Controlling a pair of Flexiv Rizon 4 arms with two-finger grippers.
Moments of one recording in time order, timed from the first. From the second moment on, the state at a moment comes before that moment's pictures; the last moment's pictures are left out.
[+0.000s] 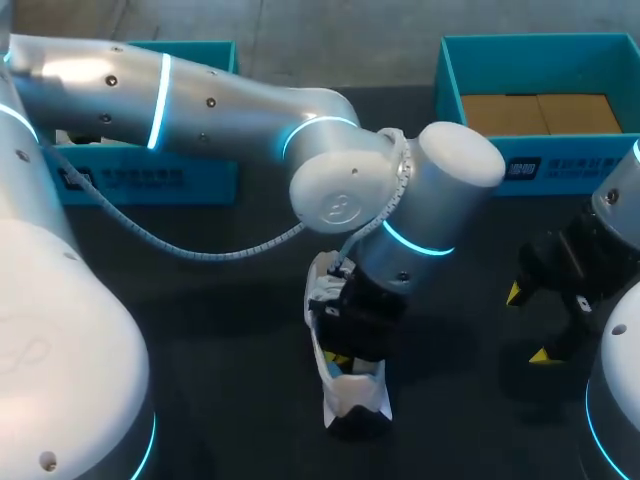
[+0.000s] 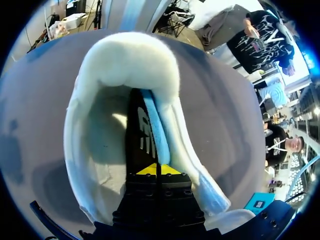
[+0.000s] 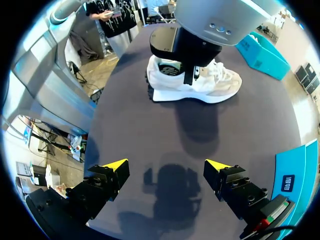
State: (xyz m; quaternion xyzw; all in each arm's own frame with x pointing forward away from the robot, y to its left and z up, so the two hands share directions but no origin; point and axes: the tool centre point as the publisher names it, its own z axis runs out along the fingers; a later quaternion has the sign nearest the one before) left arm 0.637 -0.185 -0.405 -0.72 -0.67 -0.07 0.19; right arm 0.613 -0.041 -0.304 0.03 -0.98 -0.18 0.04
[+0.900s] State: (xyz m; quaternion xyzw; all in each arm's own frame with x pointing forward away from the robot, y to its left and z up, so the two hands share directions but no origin) left arm 0.634 -0.196 -0.406 -0.69 -0.71 0.00 0.11; right arm 0.613 -0.041 -0.304 0.03 -0.98 -0.18 0.04
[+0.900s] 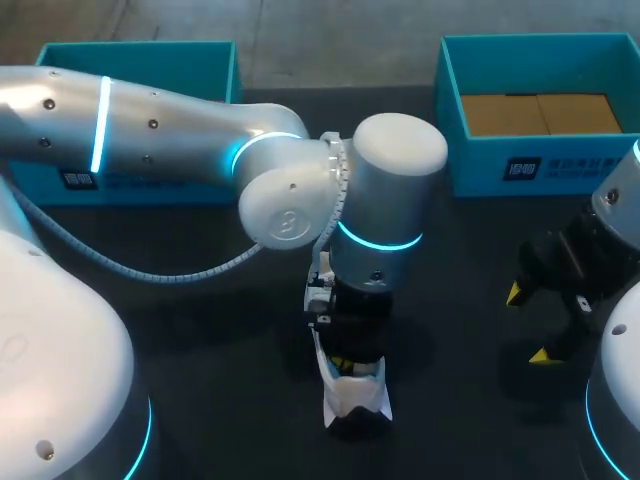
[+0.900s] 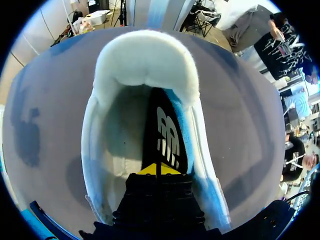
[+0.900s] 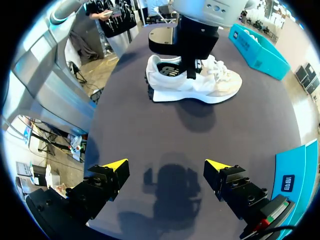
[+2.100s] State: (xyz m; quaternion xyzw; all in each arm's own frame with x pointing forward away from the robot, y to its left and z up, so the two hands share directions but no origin) left arm 0.608 -0.199 -0.378 -0.75 -0.64 0.07 0.15; right arm 0.613 -0.041 -0.304 0.03 -0.98 -0.18 0.04
